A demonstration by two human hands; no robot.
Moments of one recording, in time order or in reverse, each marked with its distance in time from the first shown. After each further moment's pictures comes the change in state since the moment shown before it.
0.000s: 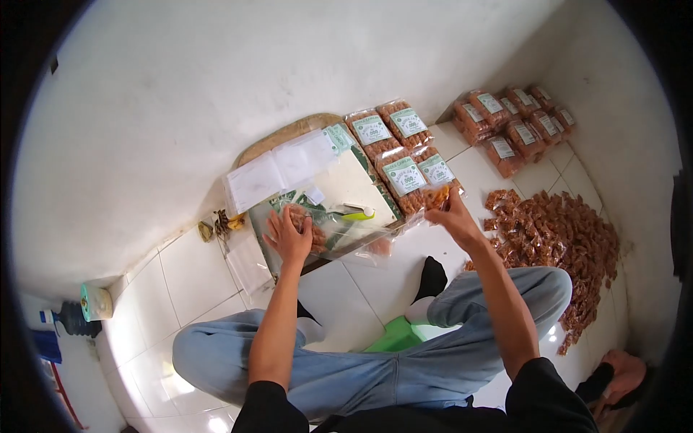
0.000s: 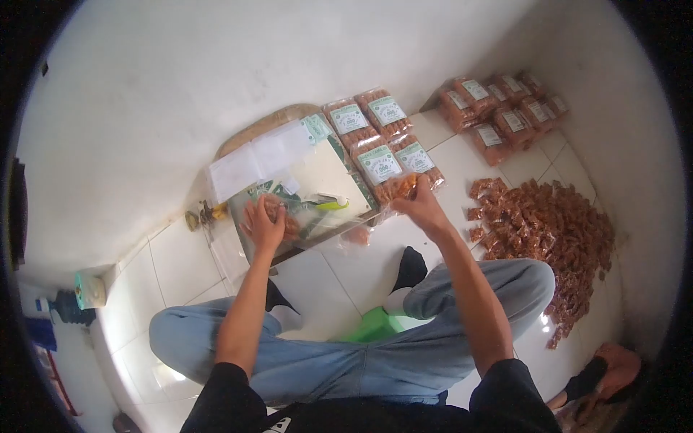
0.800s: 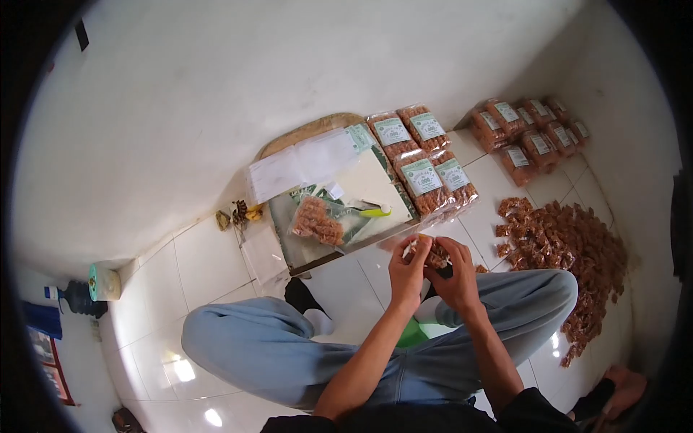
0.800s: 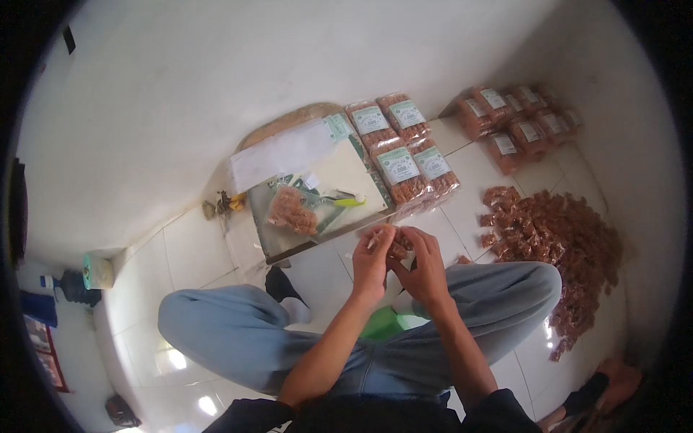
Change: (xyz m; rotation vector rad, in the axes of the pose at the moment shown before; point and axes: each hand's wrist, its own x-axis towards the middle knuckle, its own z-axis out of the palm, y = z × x) left_hand -0.176 0.178 -0.034 -1.738 -0.487 -0.437; right_hand -0.122 -0.017 0.054 -0.578 0.161 -0.495
